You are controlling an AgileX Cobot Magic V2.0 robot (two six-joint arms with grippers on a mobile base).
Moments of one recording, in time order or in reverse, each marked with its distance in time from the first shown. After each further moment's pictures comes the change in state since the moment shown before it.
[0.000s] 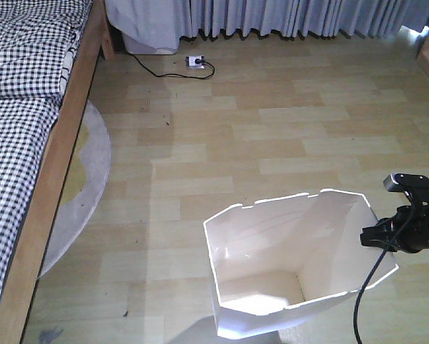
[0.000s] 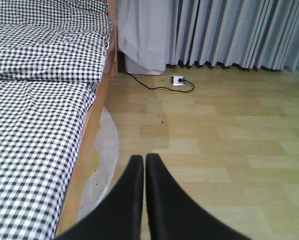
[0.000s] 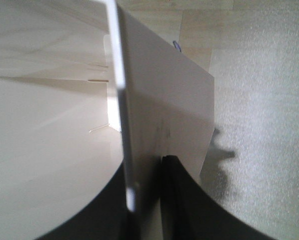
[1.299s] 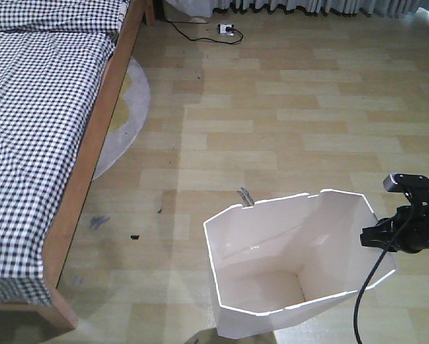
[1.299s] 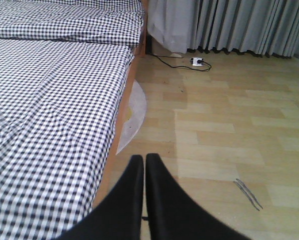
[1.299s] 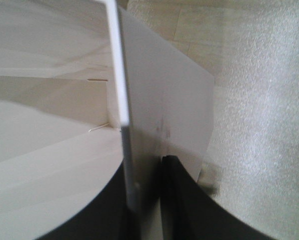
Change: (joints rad) left arm 0.000 0.000 0.000 0.000 0.000 0.000; right arm 0.001 0.000 0.000 -0.002 -0.004 0.000
